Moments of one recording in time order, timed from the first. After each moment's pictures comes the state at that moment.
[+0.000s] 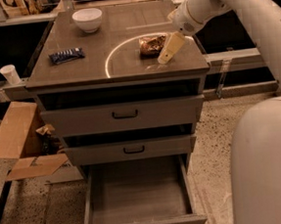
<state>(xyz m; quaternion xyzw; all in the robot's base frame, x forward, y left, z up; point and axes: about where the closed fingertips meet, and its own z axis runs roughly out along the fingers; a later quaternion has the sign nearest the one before) 0.777 -0.122 0.884 -0.57 0.73 0.06 0.37</state>
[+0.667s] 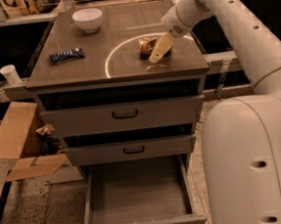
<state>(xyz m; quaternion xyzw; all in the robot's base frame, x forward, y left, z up) 0.819 -0.102 0.863 -0.56 0.74 0.07 0.37</state>
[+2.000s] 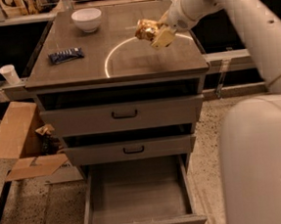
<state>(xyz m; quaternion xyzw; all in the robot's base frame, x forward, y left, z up) 0.800 -0.100 0.888 -0.58 0.71 0.07 0.39</state>
